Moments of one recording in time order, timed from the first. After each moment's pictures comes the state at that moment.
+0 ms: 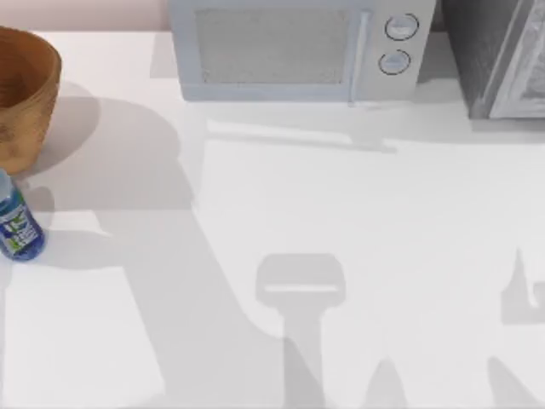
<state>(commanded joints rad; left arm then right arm) 0.29 2.51 2.31 -1.26 0.30 0.28 0.00 0.00 0.00 0.00 0.00 0.00</state>
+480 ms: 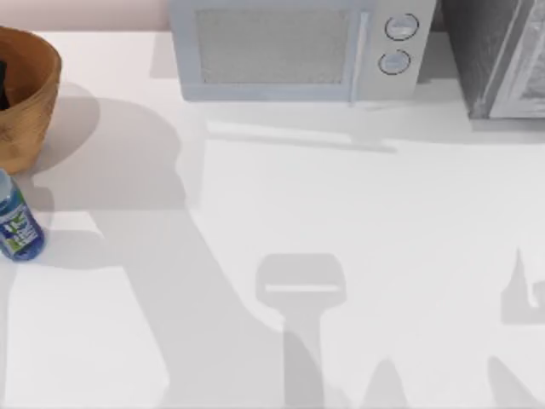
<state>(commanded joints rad) 0.27 2.53 2.20 -1.12 0.30 0.26 0.00 0.00 0.00 0.00 0.00 0.00</state>
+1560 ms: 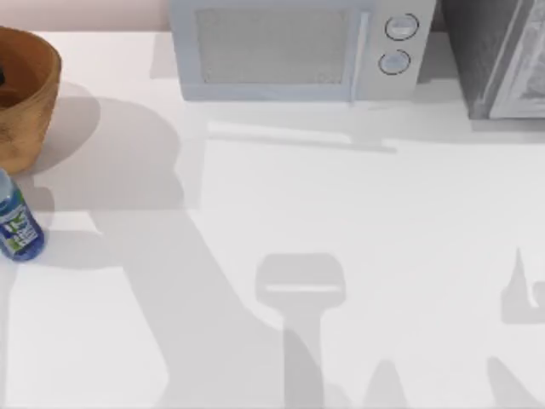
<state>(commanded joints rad) 0.27 2.53 2.20 -1.12 0.30 0.26 0.00 0.00 0.00 0.00 0.00 0.00</state>
